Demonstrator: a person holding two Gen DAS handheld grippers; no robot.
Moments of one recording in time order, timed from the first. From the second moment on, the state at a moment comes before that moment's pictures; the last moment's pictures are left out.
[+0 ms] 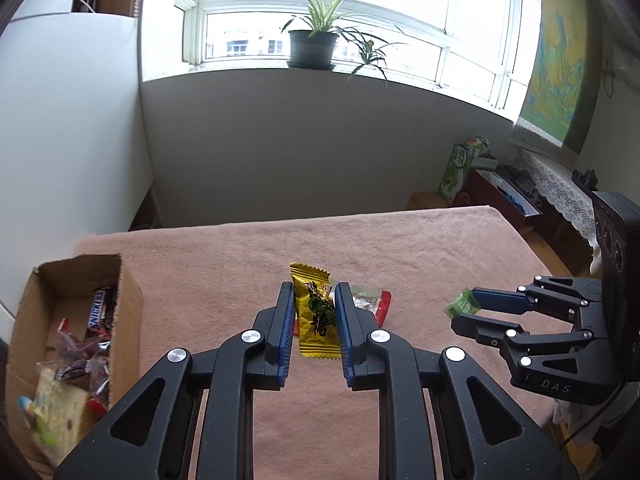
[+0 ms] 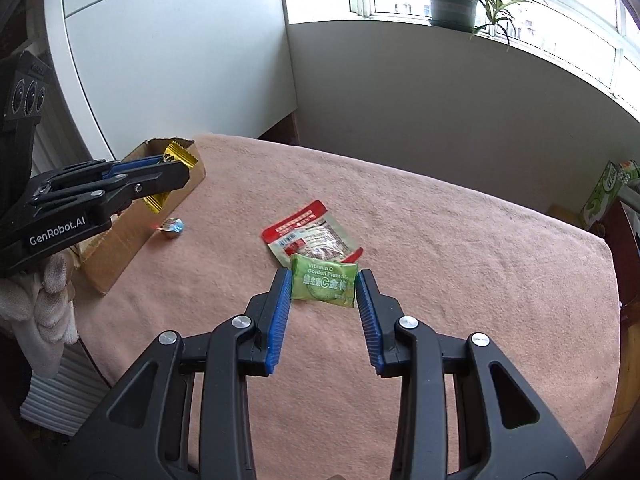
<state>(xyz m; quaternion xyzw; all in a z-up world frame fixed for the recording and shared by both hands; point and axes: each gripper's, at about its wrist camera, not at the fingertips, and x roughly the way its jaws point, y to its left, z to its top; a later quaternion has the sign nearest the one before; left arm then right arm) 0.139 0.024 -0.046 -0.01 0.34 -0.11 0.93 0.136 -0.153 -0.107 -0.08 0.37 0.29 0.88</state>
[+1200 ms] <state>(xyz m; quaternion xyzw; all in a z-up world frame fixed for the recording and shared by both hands) 0.046 0.211 -0.078 -0.10 0.35 0.05 0.93 0.141 0.121 -0.093 -0.12 0.38 0.45 0.80</state>
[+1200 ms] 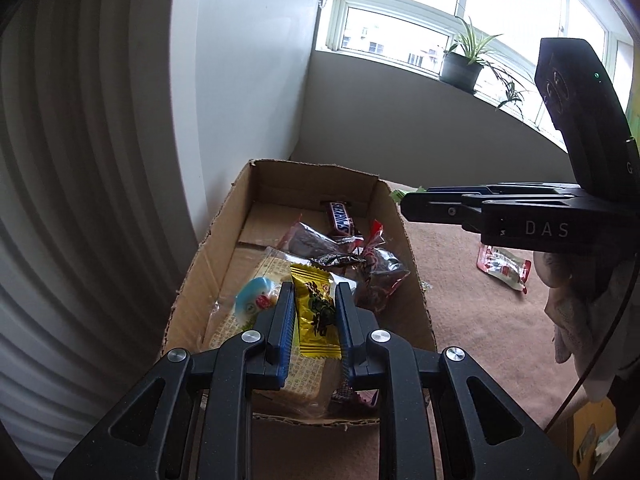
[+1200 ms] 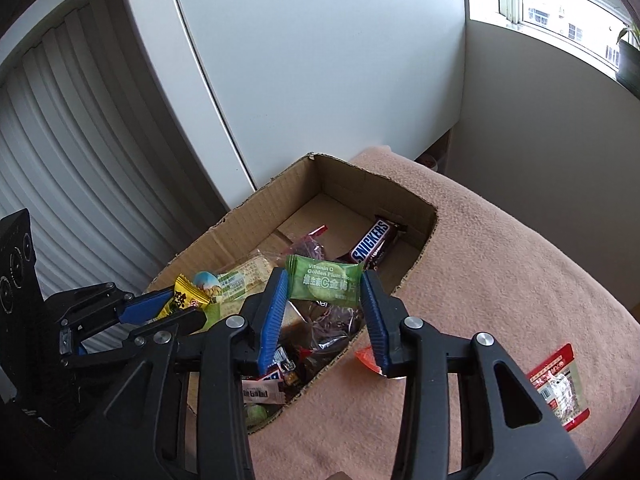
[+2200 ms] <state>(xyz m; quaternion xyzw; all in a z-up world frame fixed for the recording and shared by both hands) -0.001 0.227 -0.061 -0.14 0.31 0.10 0.94 0.204 0.072 -0.152 -0.09 0.50 0.48 0.72</state>
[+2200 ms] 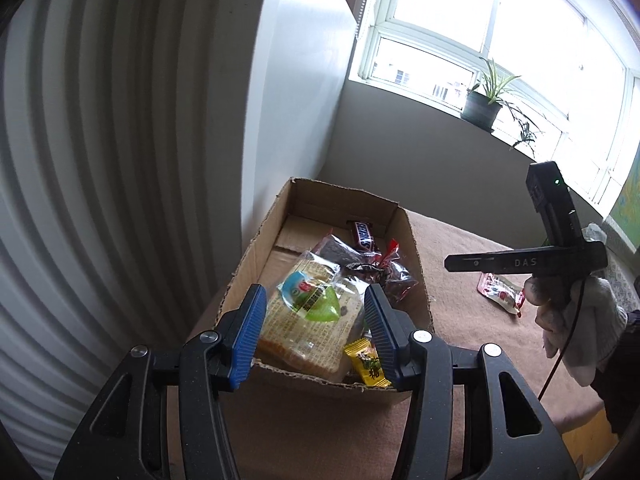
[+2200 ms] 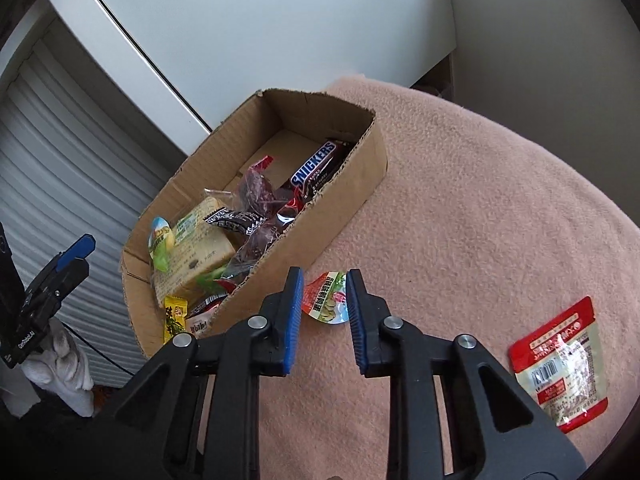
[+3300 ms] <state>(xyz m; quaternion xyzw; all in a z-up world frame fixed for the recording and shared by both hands) -0.019 0.209 -0.055 -0.15 0.30 0.11 0.94 0.111 0.021 -0.186 -0.33 0.43 0.46 0.70</state>
